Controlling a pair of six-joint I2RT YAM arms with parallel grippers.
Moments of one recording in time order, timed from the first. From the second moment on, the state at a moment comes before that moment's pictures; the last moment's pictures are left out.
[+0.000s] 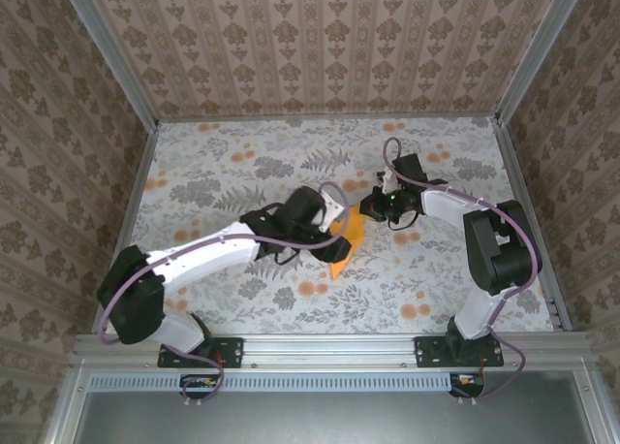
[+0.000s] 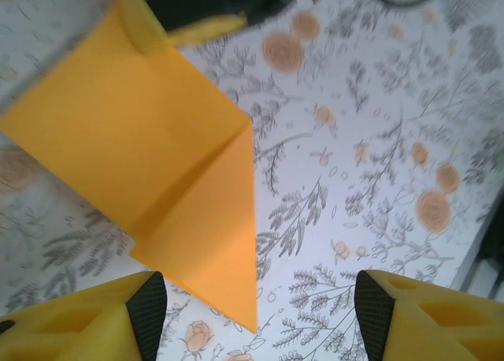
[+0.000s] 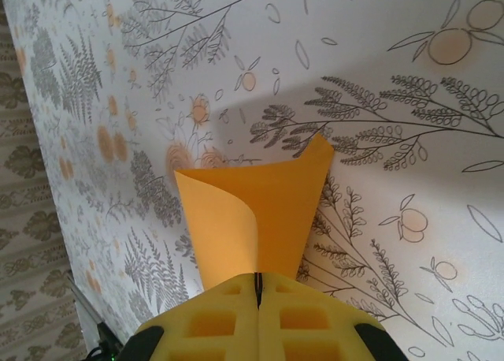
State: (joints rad) left arm -0.97 1.48 1.03 -0.41 0.20 -0.25; right arm 0.24 1.75 1.03 -0.31 -0.61 0.62
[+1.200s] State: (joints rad) left arm -1.16 1.92 1.32 -0.70 -0.25 -0.26; right arm 0.26 1.80 1.05 -0.34 -0.58 0.64
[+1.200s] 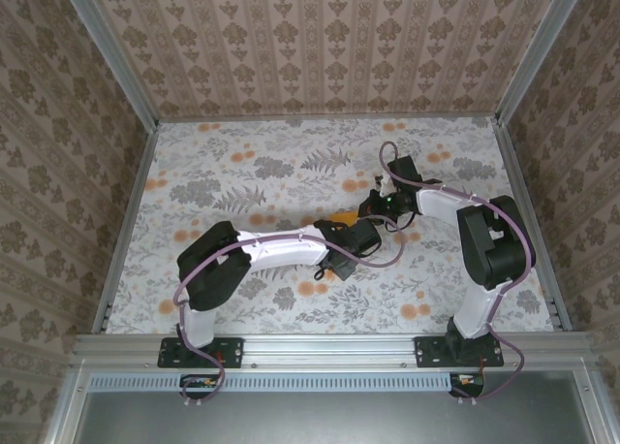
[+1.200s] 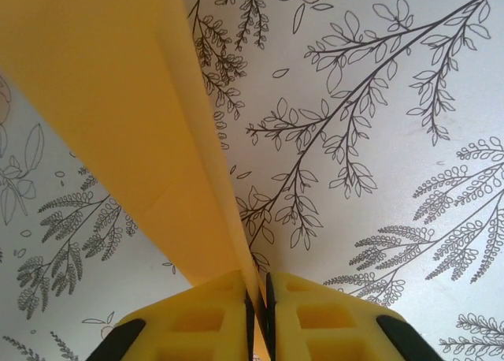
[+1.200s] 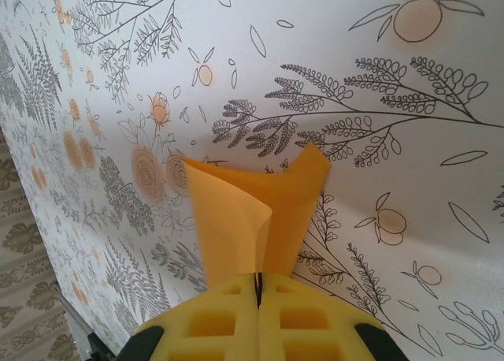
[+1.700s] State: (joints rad) left arm -1.10 1.92 1.31 -0.65 -0.12 -0.26; right arm 0.21 1.63 1.06 -0.37 -0.46 0.59
